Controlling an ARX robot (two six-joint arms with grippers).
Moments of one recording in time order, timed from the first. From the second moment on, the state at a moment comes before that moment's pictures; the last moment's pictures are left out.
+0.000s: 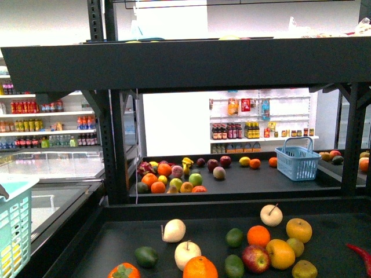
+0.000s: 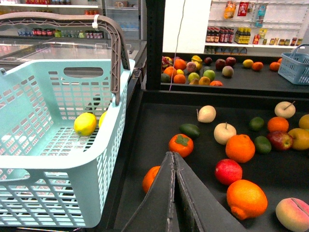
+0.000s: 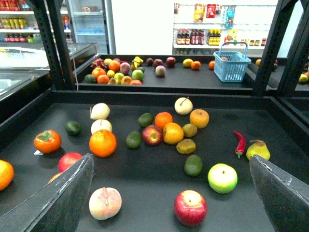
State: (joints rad) left arm -0.01 0.06 0.07 -0.01 0.00 -0.01; right arm 0.00 0.00 0.02 0.00 0.00 -0.01
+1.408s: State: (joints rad) left arm -0.01 0.01 0.01 -0.01 0.00 -0.01; right arm 0.00 0.00 0.02 0.00 0.00 -0.01
